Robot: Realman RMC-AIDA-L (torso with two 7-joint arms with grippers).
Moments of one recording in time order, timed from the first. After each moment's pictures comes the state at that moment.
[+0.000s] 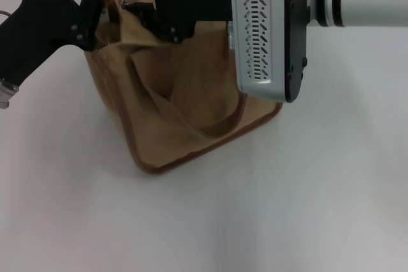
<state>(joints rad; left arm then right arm) -0.48 -2.07 0.64 0.34 1.32 1.75 -0.53 0.65 2.09 -1.69 -1.26 -1.78 -0.81 0.95</state>
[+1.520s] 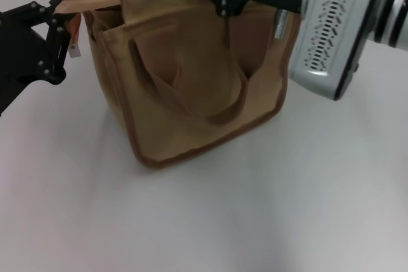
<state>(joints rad) -0.36 -2.07 0.63 0.32 1.31 1.80 -0.53 0.42 2.09 -1.65 -1.30 -1.47 -0.69 0.70</state>
